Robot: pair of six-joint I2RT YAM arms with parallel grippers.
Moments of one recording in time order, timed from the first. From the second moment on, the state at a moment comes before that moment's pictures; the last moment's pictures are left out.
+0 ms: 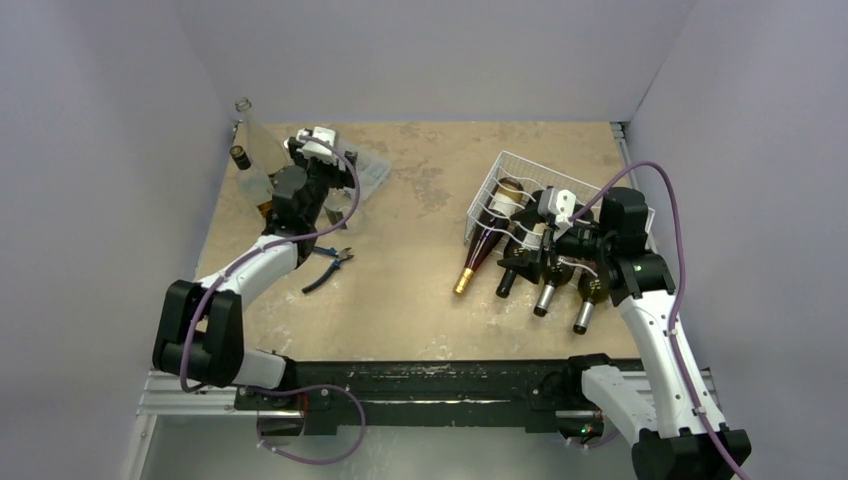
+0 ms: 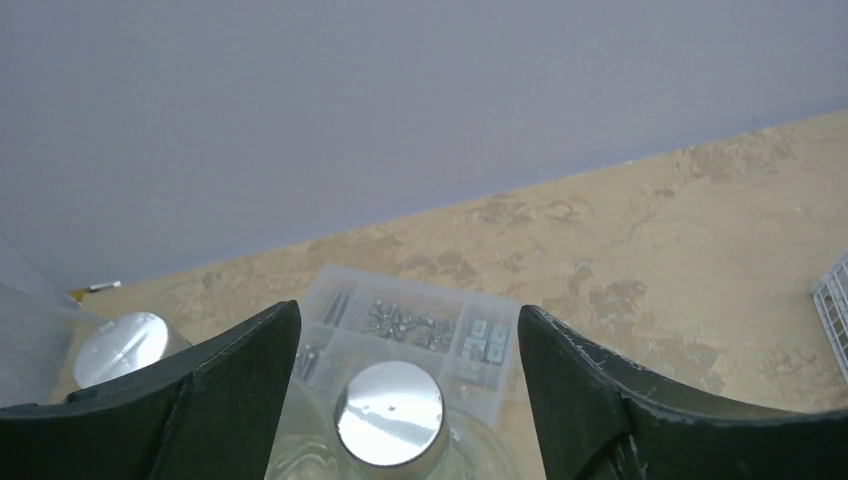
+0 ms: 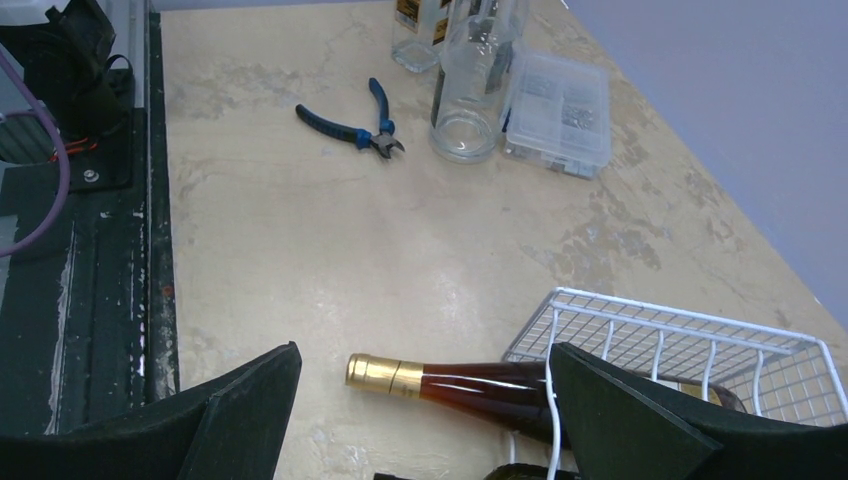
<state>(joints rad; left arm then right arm) -0.24 1.42 0.80 0.64 -0.03 0.11 0.10 0.88 0.92 -0.52 -1.03 -0.57</state>
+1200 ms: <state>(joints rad) -0.25 0.61 0.64 -0.27 0.42 -0.58 0.02 0.84 0.78 -0.58 -1.12 -0.81</state>
